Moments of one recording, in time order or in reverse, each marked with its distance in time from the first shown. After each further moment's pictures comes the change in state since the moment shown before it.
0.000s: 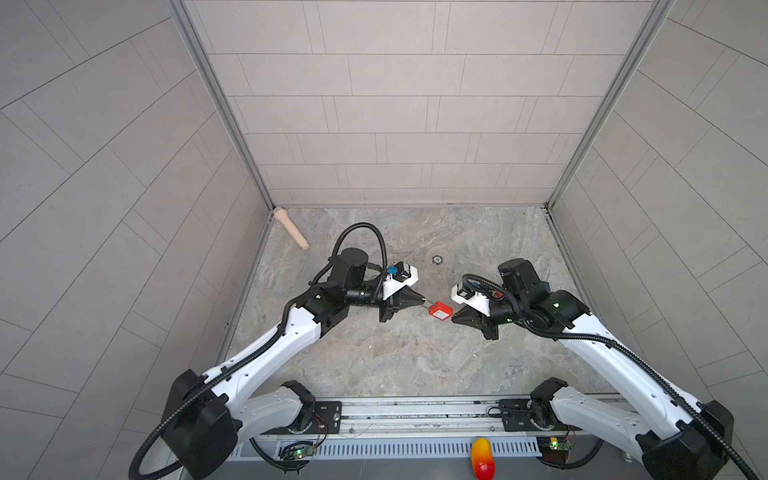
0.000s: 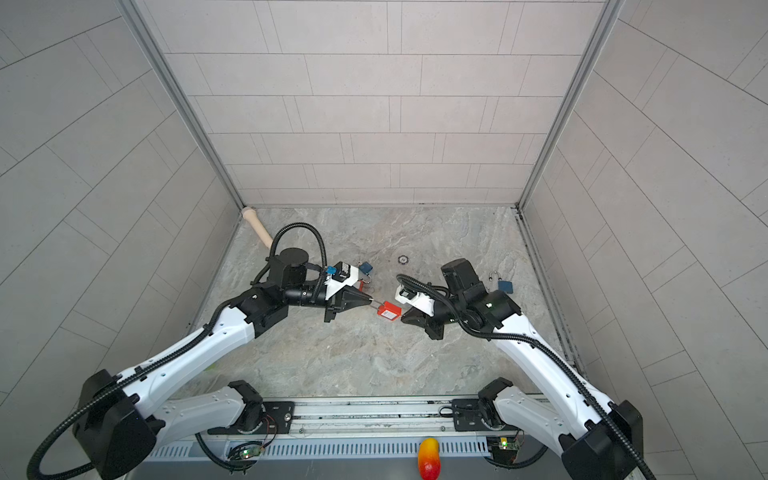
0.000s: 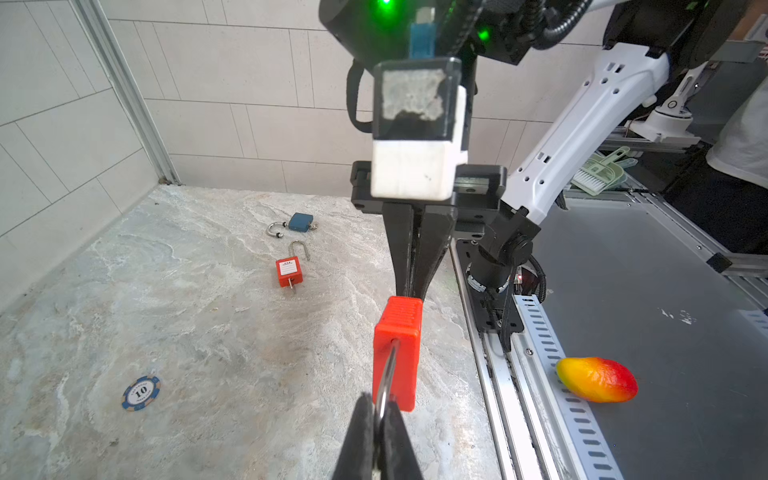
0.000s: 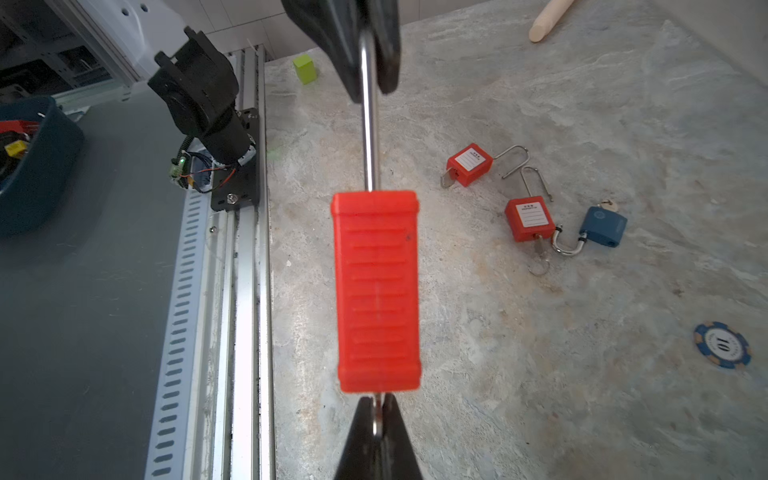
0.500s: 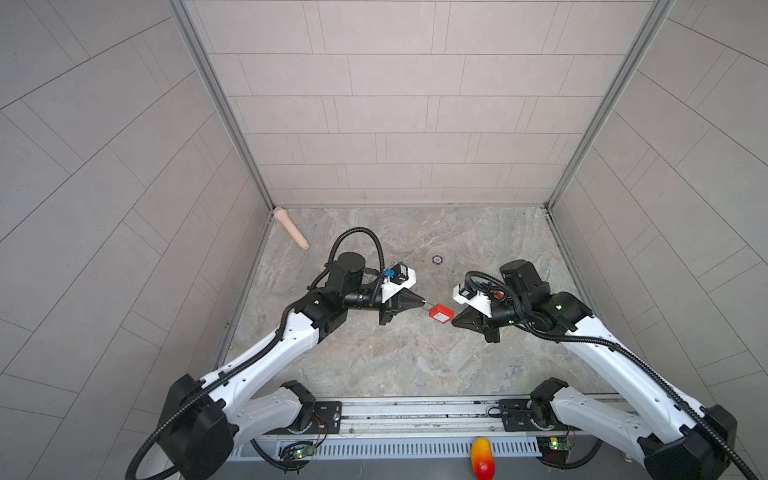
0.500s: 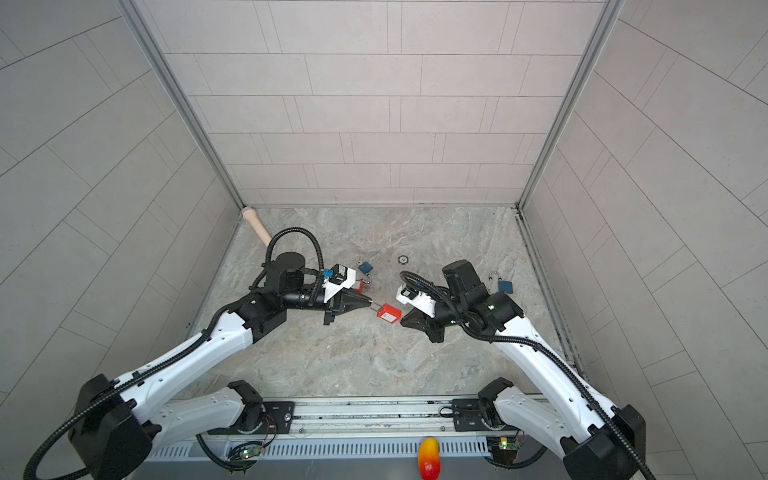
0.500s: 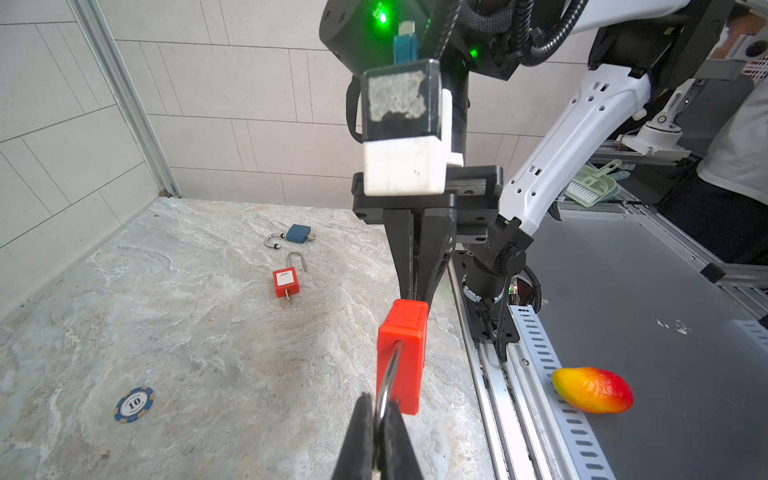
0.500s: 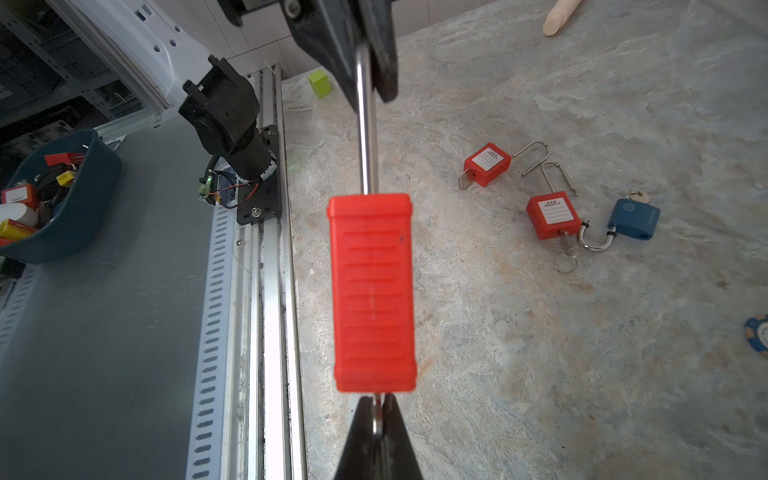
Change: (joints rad) left arm -0.008 -0.045 -0.053 0.064 0.002 -0.016; right arm 0.002 0.032 0.035 -0.055 -0.084 0.061
